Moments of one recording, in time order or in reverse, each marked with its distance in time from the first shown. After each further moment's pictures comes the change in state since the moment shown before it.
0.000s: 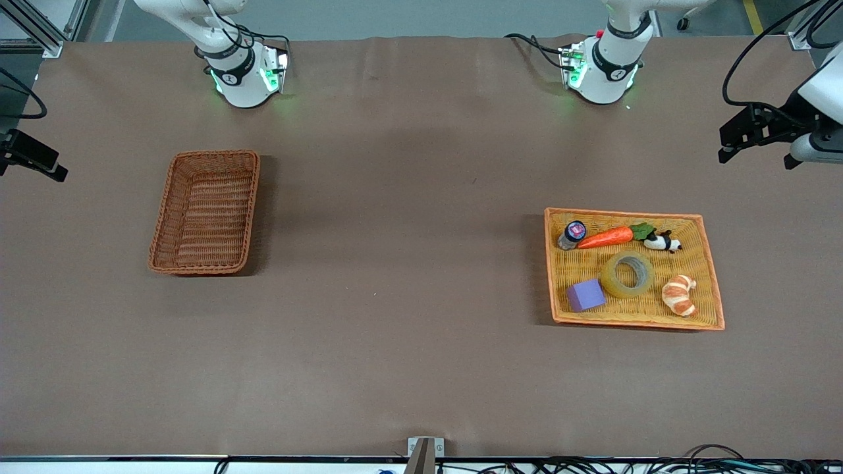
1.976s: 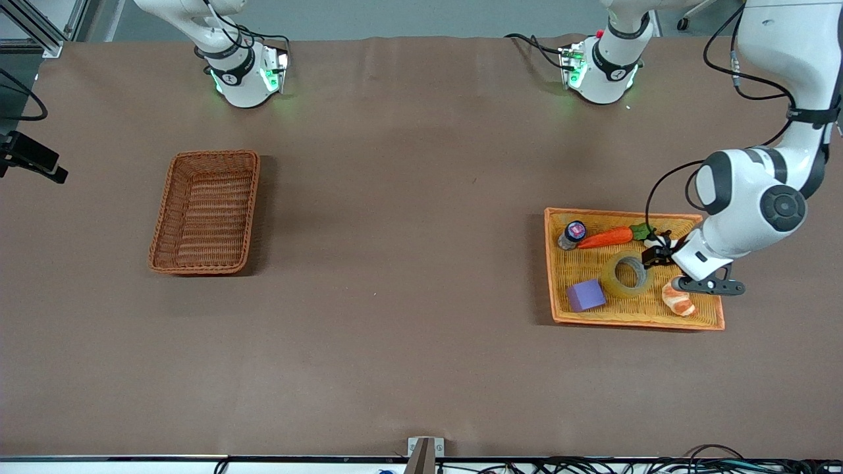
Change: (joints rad) left arm 0.102 0.415 0.003 -0.502 0.000 0.880 0.071; right arm 0.000 0.000 -0.001 -0.006 0.000 0.009 -0.001
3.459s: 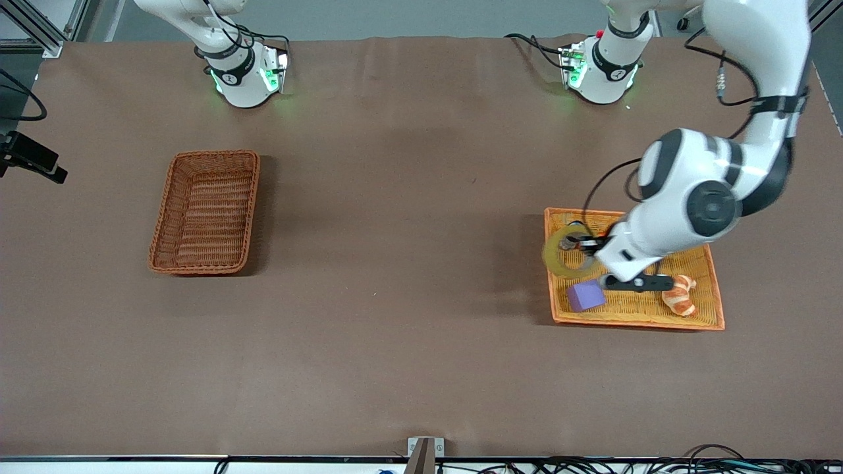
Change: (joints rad) left arm -0.121 0.034 -0.265 0.356 0.000 -0.476 -0.522; right arm 0.000 0.000 -0.002 0.000 0.000 0.000 0.000
